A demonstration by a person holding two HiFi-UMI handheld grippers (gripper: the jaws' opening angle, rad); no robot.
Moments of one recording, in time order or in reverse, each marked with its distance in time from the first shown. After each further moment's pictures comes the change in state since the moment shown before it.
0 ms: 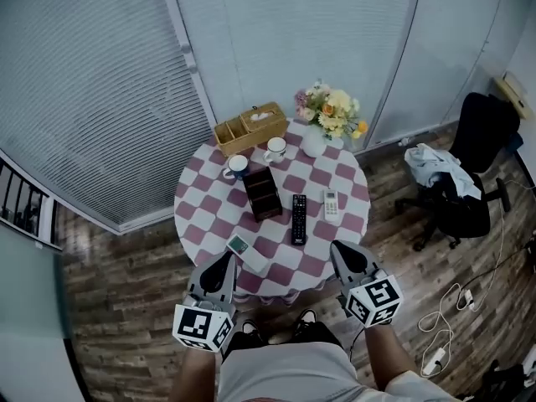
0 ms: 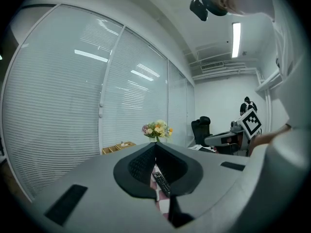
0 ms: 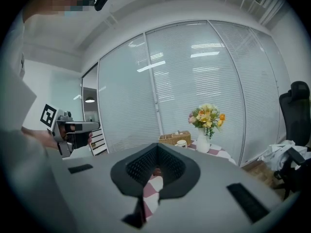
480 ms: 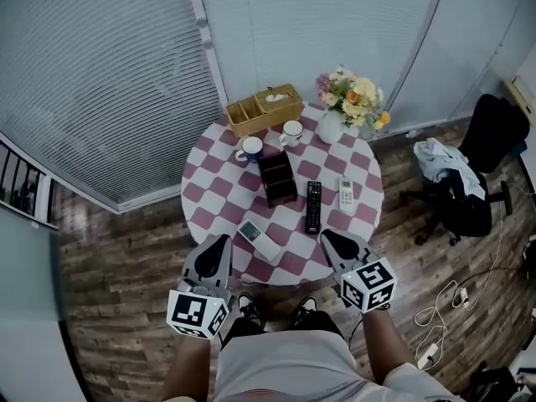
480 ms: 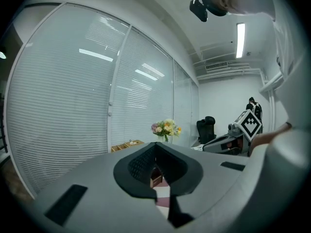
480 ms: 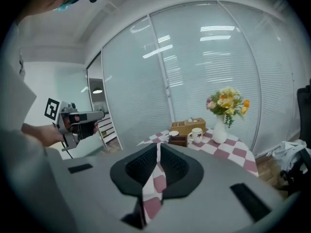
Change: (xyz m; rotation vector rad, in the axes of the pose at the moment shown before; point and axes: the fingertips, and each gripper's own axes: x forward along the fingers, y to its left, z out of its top) left arm -0.015 0.054 -0.008 -0.021 0.011 0.041; right arm 0.057 0.048 -0.026 -0.023 0.172 0.106
